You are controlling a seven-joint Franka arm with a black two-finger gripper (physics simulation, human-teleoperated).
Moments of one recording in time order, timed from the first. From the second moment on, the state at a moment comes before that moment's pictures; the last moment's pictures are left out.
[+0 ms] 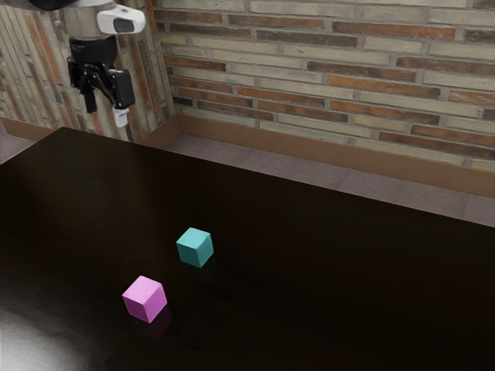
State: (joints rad) arm 0.13 -0.03 -0.11 -1.48 0.07 1.36 0.20
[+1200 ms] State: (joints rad) arm 0.14 0.22 -0.19 -2.08 -0.04 2.39 1.40
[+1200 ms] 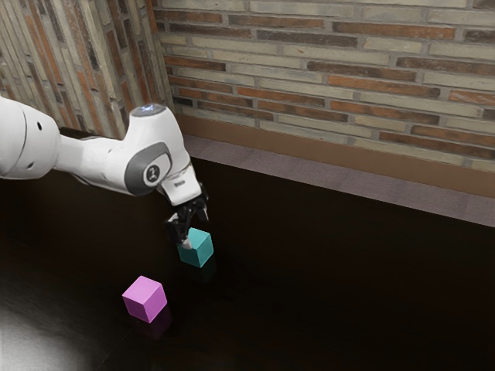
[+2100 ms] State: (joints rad) arm 0.20 0.41 -0.19 -2.00 -0.04 2.44 1.67
